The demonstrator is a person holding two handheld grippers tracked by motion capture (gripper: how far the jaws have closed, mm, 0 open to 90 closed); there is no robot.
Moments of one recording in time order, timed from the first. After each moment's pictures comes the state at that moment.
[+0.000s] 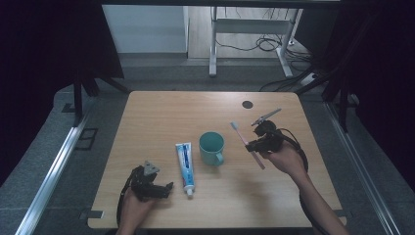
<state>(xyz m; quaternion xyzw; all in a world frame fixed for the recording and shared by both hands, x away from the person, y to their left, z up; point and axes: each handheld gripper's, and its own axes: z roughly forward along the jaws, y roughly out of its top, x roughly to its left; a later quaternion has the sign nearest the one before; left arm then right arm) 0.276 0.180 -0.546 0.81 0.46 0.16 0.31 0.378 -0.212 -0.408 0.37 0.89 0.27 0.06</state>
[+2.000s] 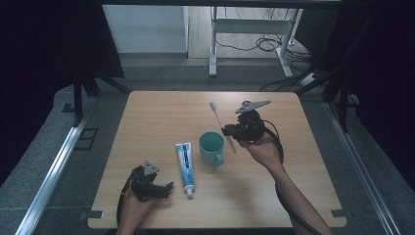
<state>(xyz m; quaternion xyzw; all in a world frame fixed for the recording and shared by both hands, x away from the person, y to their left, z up) 0.276 0.179 -0.546 0.81 0.46 0.16 0.32 0.386 -0.158 -0.383 0.33 0.84 0.42 0.09</state>
